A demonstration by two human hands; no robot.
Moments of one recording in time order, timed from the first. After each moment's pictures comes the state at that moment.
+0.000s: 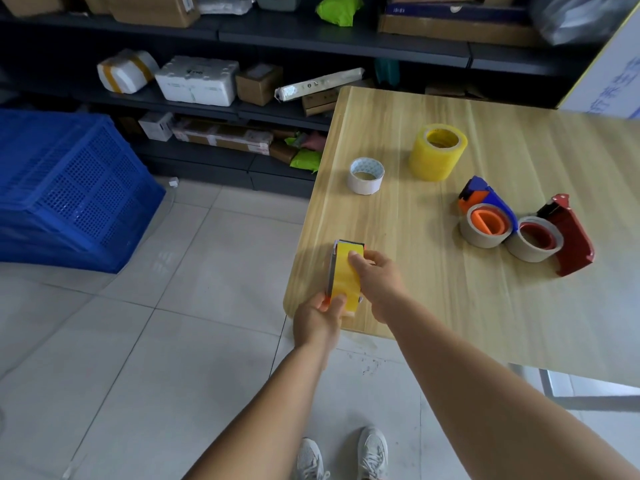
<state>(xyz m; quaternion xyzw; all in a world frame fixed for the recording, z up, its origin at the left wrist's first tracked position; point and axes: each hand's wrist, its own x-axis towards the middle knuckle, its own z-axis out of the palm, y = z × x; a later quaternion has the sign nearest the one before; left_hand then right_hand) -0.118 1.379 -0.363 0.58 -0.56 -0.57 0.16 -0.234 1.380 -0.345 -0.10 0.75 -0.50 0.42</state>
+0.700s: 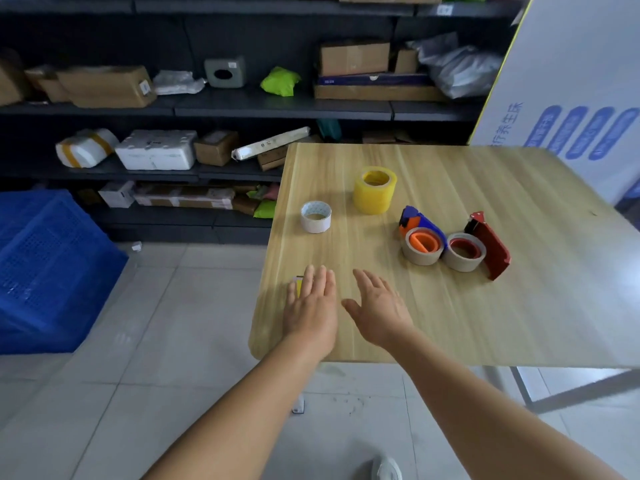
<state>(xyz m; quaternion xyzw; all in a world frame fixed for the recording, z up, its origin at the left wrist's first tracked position) -0.169 1.379 -0.301 0.36 -0.93 -0.08 -0.03 -0.276 1.451 -0.314 -0.43 0.87 -0.18 0.16</state>
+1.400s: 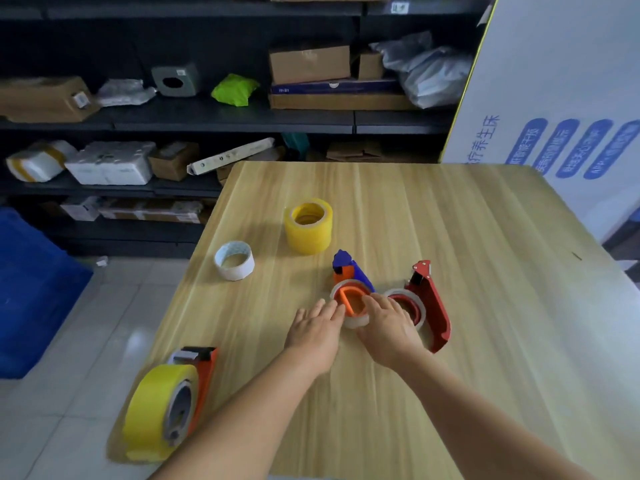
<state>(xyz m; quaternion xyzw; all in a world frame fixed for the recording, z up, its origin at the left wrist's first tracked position) -0.411 1.392 -0.333 0.29 -0.94 -0.12 -0.15 -0.527 1.478 -0.342 -0.43 0.88 -0.13 0.18</state>
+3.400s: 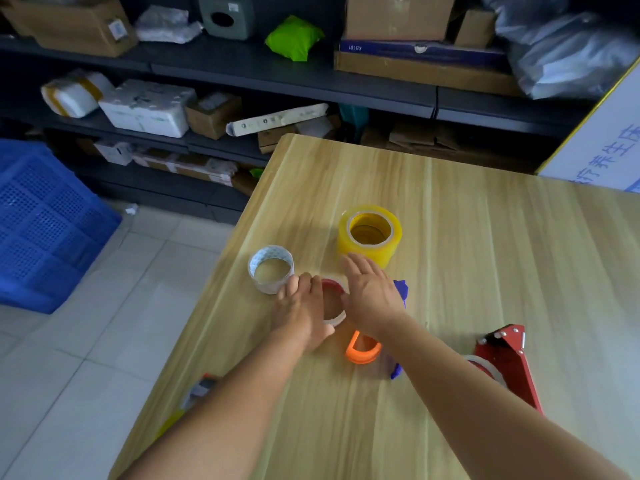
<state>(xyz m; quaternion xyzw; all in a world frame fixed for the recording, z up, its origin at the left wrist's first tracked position) -0.410 1.236 -0.372 0.45 -0.88 -0.13 -0.05 -0.533 1.290 -0.341 -0.58 0.79 -0.10 0.14</state>
